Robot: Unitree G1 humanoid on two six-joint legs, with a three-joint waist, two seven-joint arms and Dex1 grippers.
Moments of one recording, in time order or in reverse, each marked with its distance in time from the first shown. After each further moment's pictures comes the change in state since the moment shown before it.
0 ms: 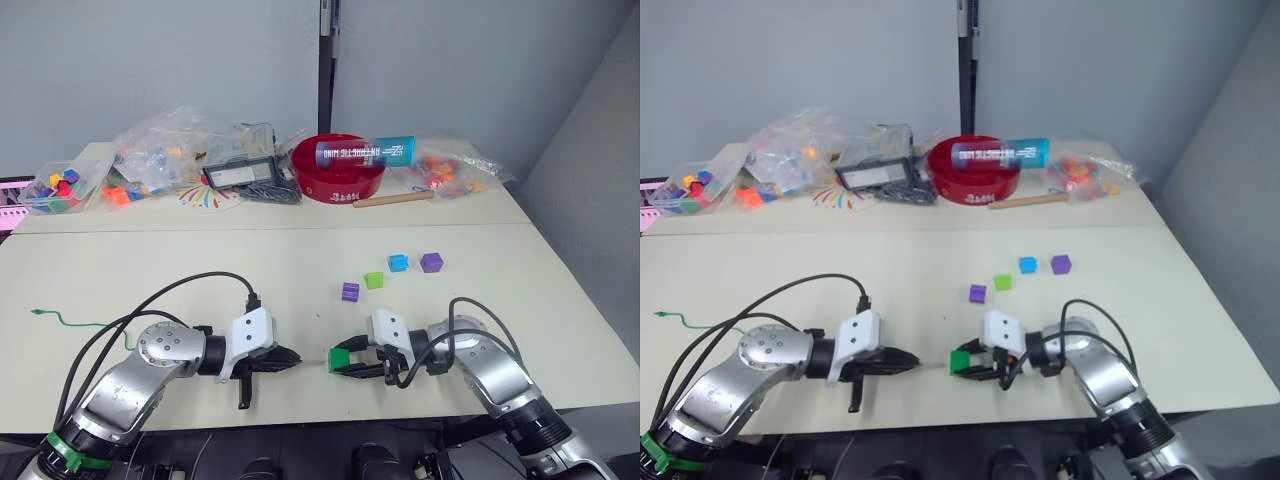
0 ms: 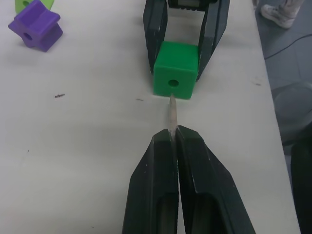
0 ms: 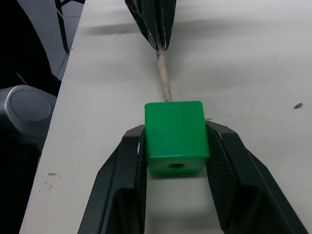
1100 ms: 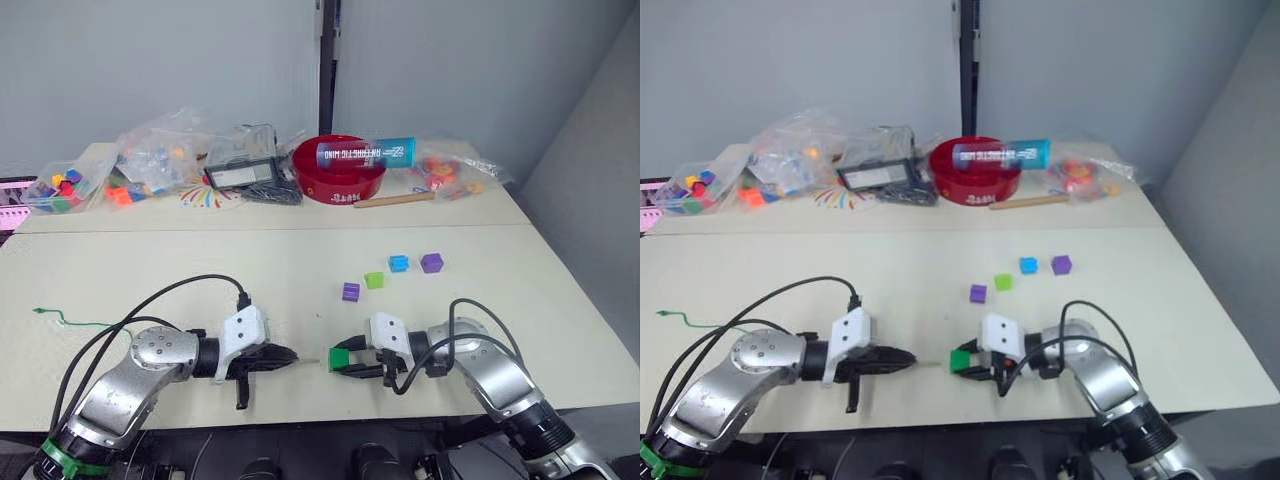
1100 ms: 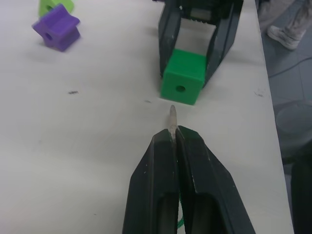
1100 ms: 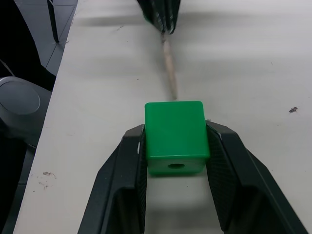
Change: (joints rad) left arm 0.044 -0.027 0.079 0.012 -0.048 -0.007 0.001; right arm 0.010 -0.013 0.014 -0.025 -0.030 -0.008 -0.039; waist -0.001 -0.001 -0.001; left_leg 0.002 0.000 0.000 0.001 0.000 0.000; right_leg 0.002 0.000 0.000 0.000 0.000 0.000
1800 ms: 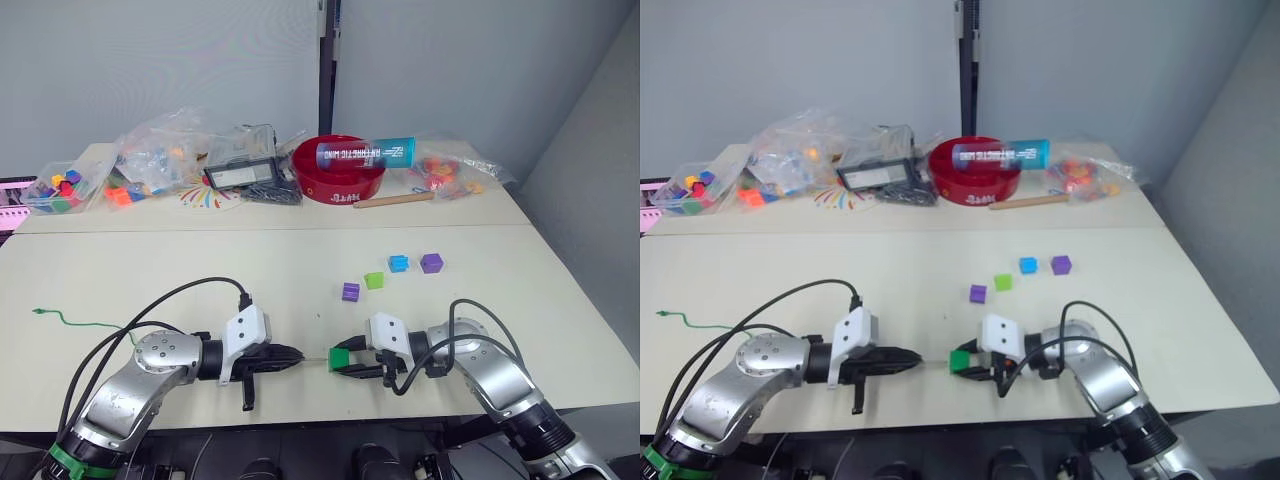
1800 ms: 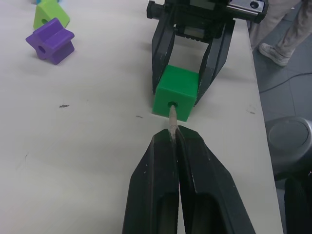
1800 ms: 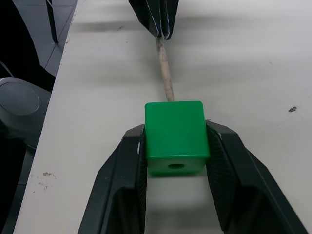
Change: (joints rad) left arm 0.001 -0.033 -0.020 0.006 -0.027 -0.008 0.009; right arm 0.002 0.000 0.000 -0.016 0.000 0.010 -0.005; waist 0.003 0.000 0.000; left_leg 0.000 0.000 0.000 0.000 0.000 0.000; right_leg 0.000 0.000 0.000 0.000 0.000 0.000
